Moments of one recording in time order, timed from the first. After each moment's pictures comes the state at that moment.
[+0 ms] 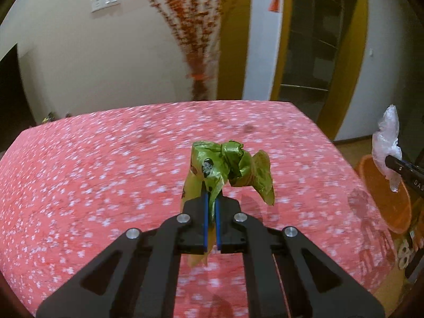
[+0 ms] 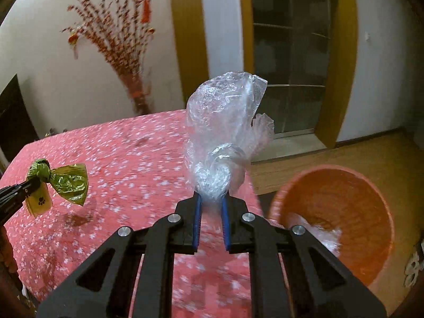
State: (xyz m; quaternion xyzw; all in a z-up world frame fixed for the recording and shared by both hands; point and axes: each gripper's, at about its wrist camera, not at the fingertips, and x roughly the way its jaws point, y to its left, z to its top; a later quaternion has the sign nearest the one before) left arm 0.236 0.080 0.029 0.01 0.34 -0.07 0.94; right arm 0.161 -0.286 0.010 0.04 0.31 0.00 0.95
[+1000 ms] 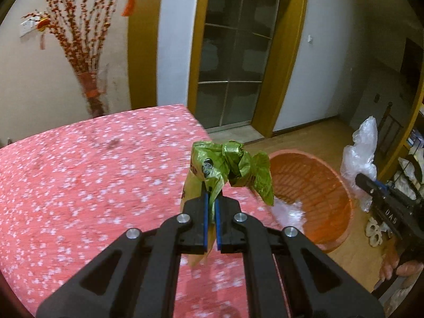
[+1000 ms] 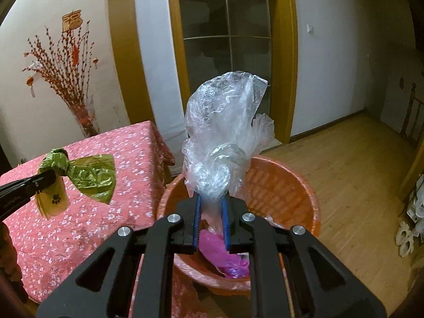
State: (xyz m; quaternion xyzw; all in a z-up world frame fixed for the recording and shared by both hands) left arm 0.221 -0.120 0.042 0.02 0.33 -0.23 0.91; right arm 0.093 -0.396 0.008 0.08 0.27 -0.11 0.95
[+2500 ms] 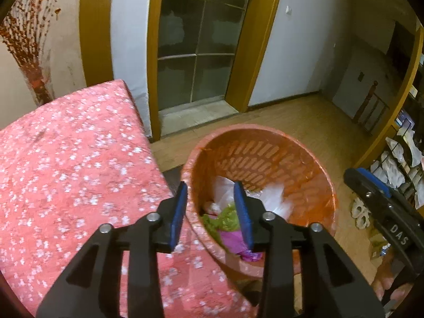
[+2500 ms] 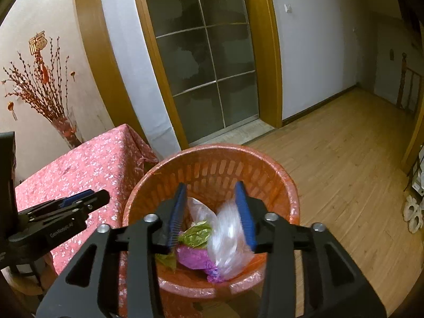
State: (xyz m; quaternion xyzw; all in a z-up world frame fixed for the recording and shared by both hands) left arm 0.241 -0.234 -0.008 0.04 0.38 -0.28 0.88; right arm 0.086 -0.448 -0.006 0.13 0.28 -0.13 0.94
